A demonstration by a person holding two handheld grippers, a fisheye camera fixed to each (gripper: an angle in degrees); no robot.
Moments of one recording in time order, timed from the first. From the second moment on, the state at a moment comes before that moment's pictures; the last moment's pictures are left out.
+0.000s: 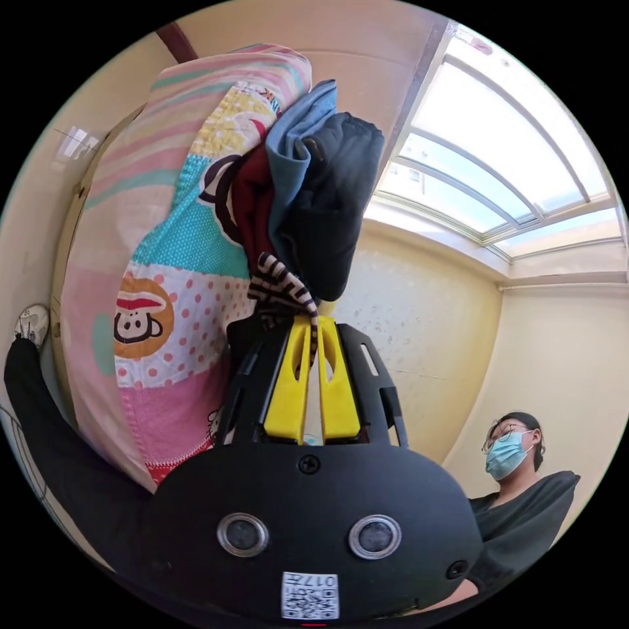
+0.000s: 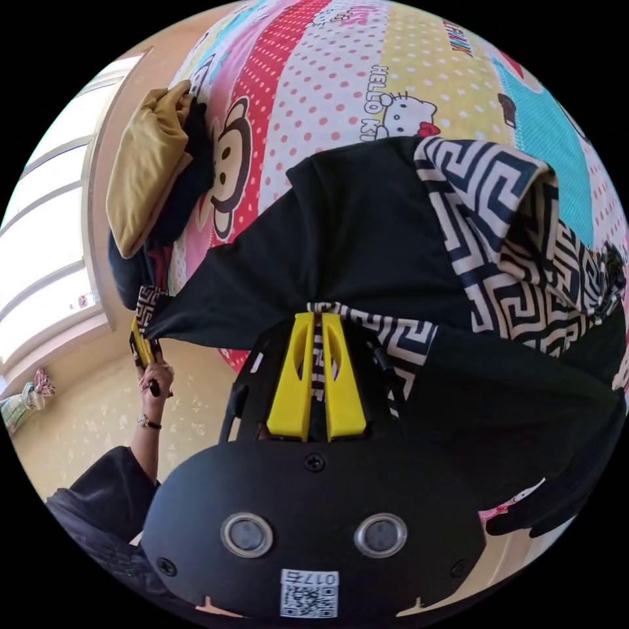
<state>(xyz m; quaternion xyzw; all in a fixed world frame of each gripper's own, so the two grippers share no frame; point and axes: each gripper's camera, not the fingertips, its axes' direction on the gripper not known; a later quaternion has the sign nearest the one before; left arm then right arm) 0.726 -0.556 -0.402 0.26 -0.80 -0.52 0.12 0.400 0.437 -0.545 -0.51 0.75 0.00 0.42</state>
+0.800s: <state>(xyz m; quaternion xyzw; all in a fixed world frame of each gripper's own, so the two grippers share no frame) 0.439 -0.186 -0.215 -0.19 -0.47 -0.80 0.31 0.155 0.368 -0.641 -0.47 0.72 0.04 0.52</state>
